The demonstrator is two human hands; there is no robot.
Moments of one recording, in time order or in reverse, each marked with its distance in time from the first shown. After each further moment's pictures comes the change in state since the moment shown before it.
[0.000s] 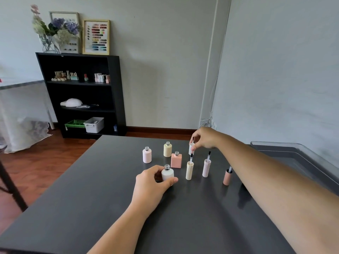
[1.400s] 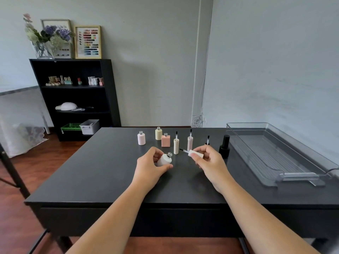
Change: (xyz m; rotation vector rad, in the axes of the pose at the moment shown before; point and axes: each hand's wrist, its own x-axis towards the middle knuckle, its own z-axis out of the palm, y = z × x) left_hand -0.056 0.014 0.001 0.017 -0.012 0.162; right_hand -0.188 0.002 0.107 0.966 0.506 -0.052
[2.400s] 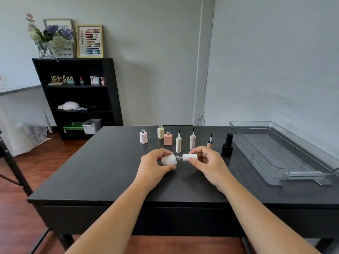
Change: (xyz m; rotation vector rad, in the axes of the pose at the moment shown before) left_hand -0.002 0.002 -0.001 0.003 -0.067 0.080; right_hand -0.001 0.003 0.002 -0.092 -0.121 -0.086
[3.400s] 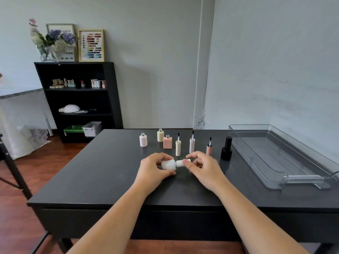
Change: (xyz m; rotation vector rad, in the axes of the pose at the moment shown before) left_hand -0.003 0.006 -0.001 -0.048 -0.019 -0.035; right_hand 0.002 -0.003 0.007 -0.224 0.002 -0.011
